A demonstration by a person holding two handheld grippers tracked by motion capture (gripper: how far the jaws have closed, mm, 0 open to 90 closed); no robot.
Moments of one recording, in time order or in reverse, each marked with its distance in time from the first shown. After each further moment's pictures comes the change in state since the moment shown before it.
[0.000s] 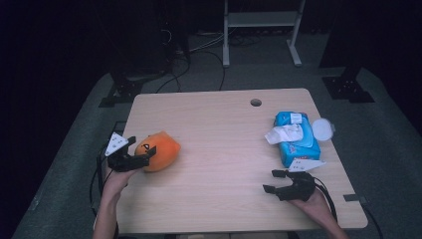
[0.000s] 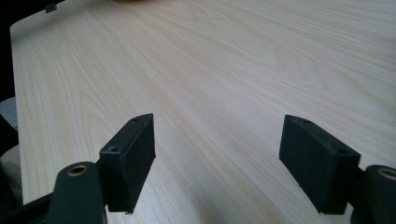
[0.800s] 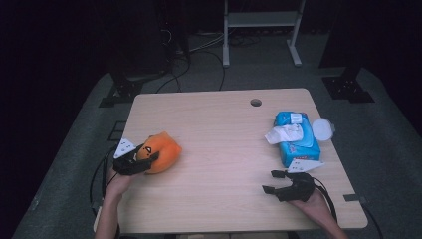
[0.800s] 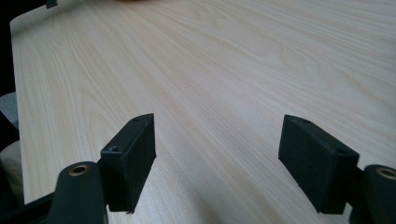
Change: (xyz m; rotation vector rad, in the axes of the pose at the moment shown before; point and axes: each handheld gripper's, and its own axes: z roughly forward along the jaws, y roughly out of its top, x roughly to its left) left arm -0.001 -0.018 0.011 0.099 -0.050 0.066; right arm 0.003 0.001 0.001 0.005 -0.001 -0.015
